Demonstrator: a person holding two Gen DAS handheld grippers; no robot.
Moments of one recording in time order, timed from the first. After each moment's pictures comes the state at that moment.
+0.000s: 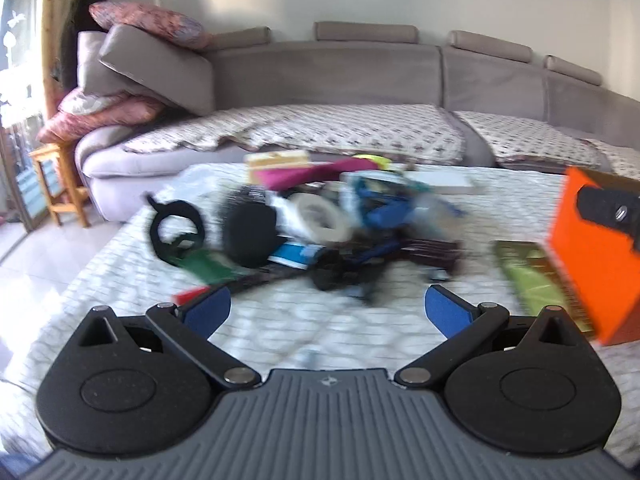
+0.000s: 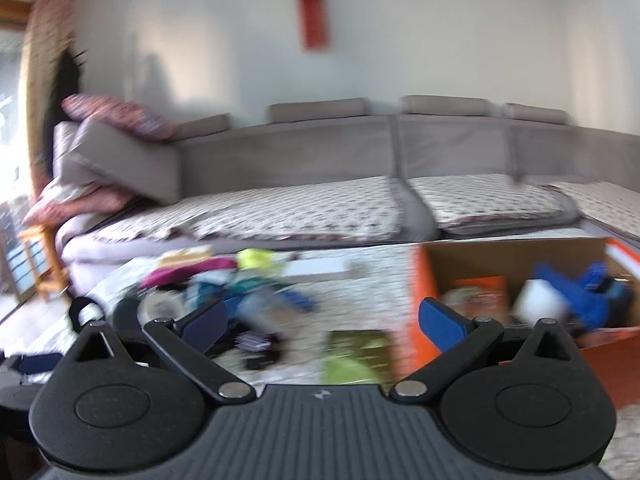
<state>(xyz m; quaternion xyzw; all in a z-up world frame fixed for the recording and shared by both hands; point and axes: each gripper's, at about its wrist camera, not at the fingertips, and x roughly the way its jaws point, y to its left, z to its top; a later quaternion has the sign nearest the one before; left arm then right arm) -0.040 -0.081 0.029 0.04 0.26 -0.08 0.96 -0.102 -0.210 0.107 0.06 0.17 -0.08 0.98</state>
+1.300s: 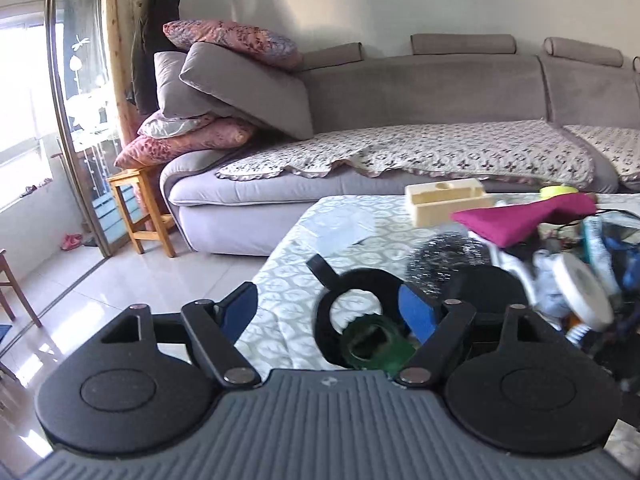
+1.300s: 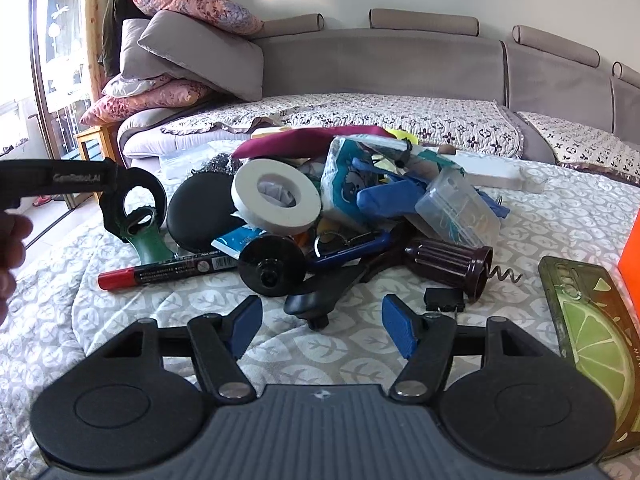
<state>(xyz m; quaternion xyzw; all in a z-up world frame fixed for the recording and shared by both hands) 0.045 0.001 0.023 0.07 0.22 0.05 0.97 -0.004 -0.134 0.036 0.04 0.29 0.02 0.96</state>
